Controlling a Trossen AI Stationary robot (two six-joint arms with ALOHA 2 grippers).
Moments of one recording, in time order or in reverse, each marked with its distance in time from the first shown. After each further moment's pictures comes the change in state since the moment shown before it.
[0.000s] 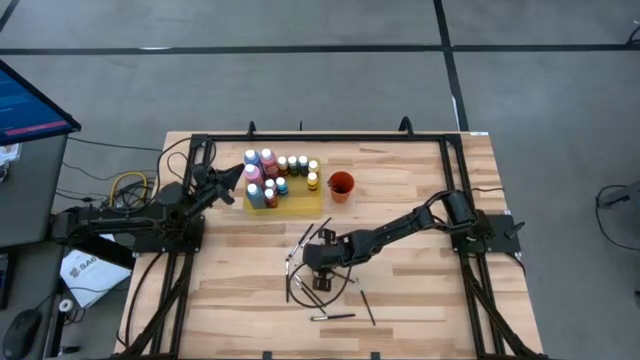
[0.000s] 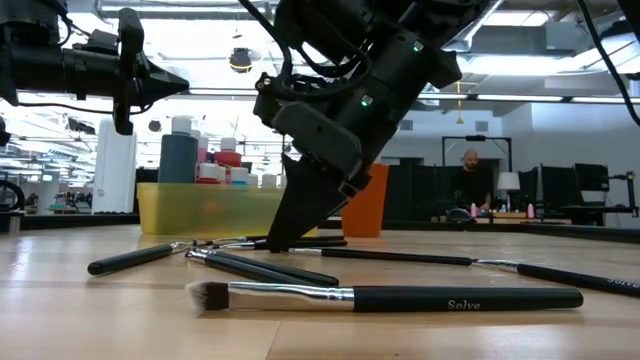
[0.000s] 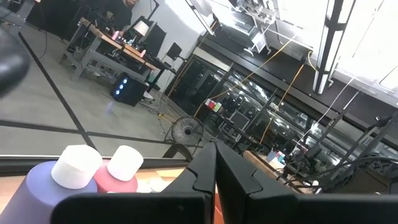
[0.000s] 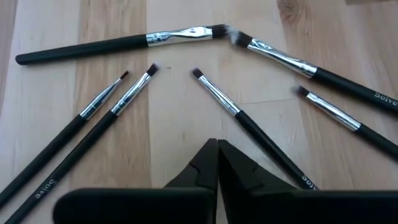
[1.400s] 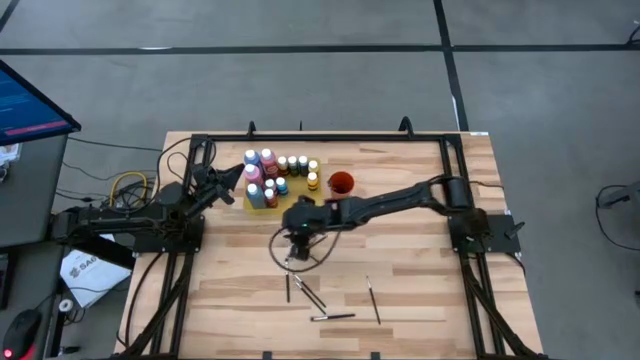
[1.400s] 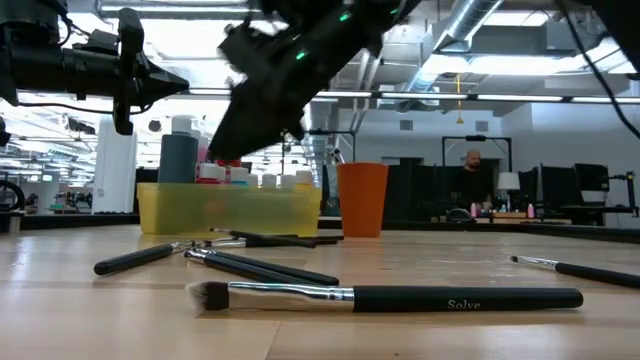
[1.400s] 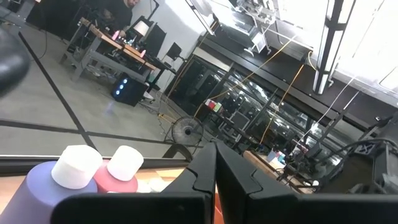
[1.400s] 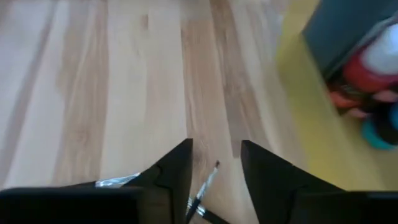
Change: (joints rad) left arm 0.000 0.000 0.000 0.000 0.000 0.000; right arm -0.183 -0.026 0.265 -0.063 -0.061 -0.175
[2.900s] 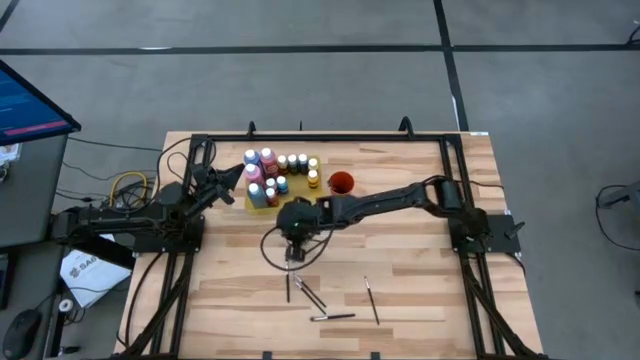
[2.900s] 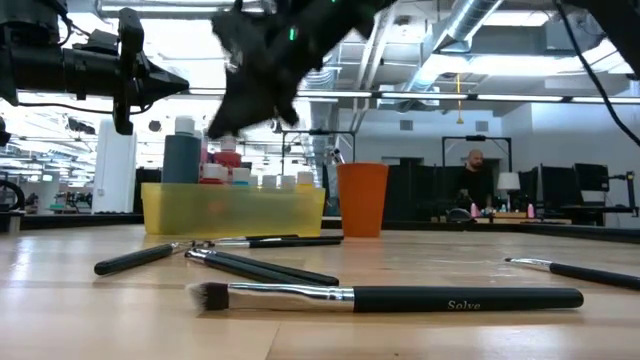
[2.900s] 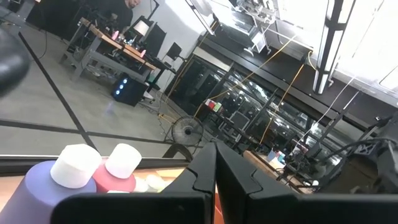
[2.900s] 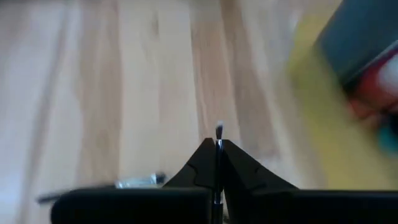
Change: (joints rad) left arm 0.000 0.000 0.000 0.000 0.000 0.000; right arm -0.010 0.047 0.152 -0.154 -0.041 0.026
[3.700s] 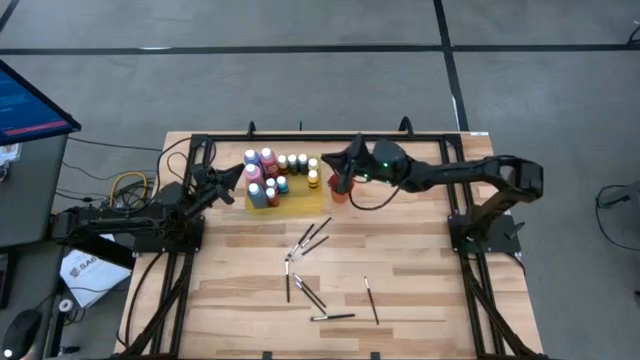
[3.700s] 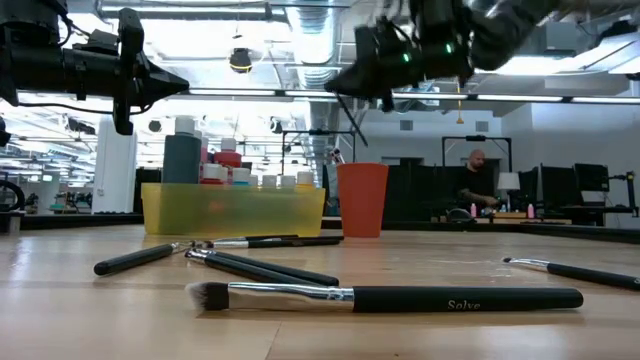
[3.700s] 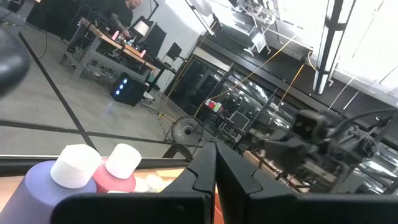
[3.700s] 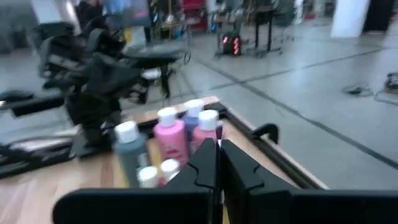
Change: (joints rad) left arm 0.000 0.000 0.000 0.000 0.000 0.000; right arm -0.364 -0.623 -0.916 1.019 0.009 -0.050
